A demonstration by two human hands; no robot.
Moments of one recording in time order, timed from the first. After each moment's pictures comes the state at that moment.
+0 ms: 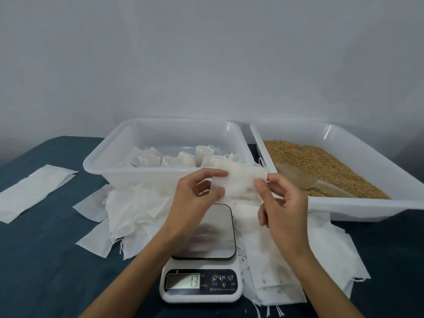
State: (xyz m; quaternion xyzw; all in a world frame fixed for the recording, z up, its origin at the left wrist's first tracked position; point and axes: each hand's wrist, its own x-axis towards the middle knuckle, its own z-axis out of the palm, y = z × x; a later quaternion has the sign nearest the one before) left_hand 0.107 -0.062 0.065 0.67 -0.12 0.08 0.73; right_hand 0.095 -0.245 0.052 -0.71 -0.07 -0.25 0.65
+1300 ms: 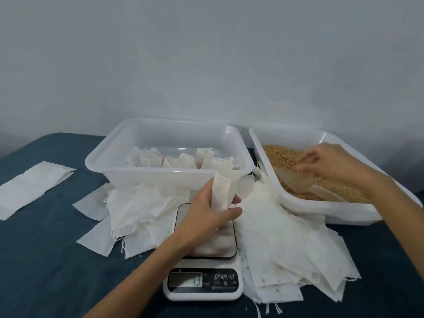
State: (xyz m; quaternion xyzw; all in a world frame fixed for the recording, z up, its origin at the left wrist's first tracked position) left_hand 0.096 -0.066 0.058 0.74 -0.13 0.02 0.66; right_hand 0.180 -0.371 0.151 -0.98 -0.04 -0.03 0.19
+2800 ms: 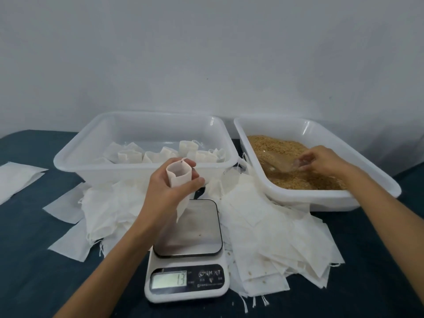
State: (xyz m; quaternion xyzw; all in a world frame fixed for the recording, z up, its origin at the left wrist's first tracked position) left_hand 0.113 -0.044 0.066 0.64 -0.12 0.08 0.75; right_hand 0.233 -0.449 0.088 -0.97 0.03 -0.01 0.23
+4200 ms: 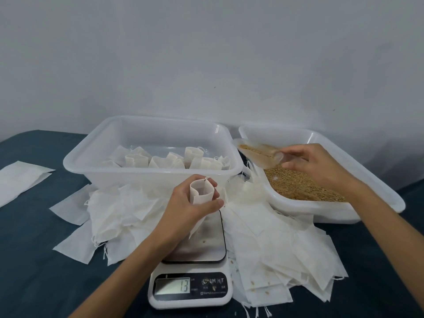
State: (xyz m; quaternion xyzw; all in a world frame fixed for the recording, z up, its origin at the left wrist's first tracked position) left_hand 0.107 -0.057 0.058 0.68 -0.14 0.02 0.72; right_hand 0.177 -0.370 0.135 -0.90 -0.16 -0.07 0.40
